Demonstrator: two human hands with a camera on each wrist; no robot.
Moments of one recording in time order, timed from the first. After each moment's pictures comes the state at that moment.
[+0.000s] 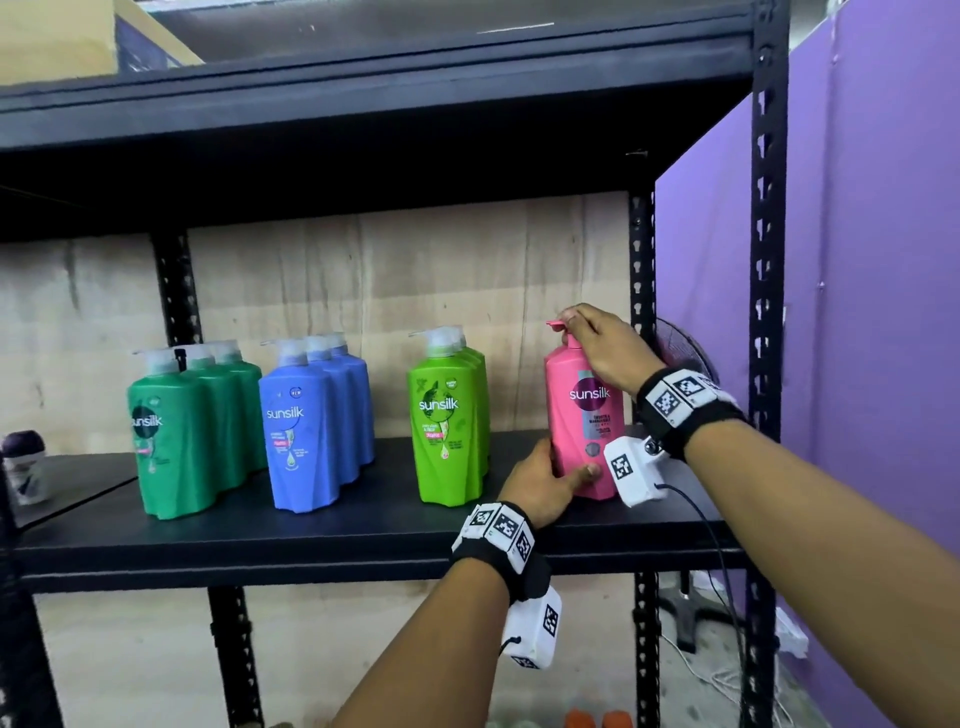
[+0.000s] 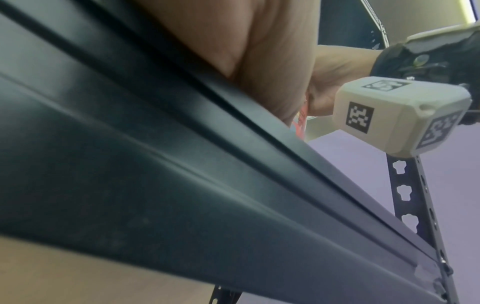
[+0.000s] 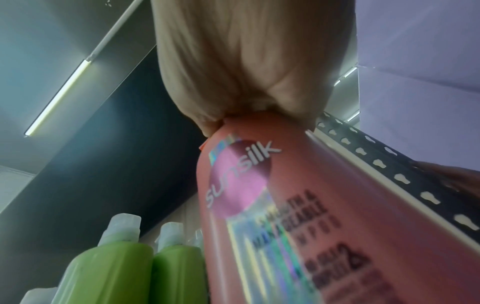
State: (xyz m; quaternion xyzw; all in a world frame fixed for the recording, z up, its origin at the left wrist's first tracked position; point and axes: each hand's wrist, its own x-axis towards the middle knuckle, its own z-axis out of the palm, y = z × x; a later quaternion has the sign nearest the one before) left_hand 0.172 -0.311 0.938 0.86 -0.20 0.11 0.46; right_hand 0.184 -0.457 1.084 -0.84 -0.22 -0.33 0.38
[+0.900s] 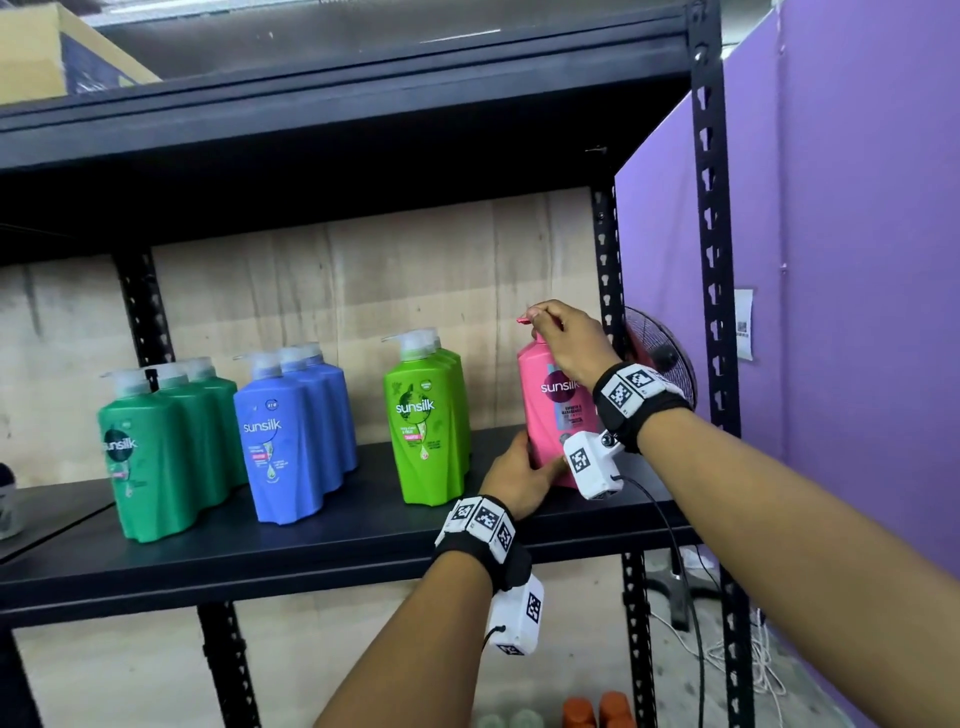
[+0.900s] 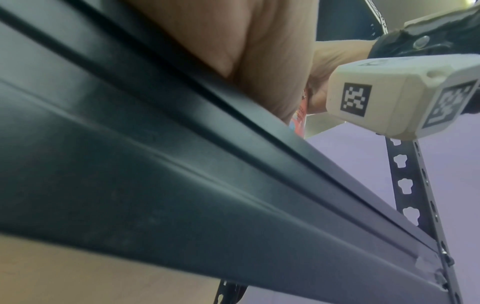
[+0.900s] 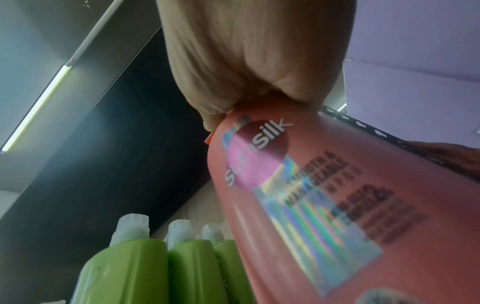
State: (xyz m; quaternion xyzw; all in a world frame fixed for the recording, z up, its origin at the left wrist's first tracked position) left_hand 0.176 -0.309 0.936 0.87 -0.20 0.12 0.43; right_hand 0.179 -0.447 1.074 -0.79 -0.19 -0.38 0.45
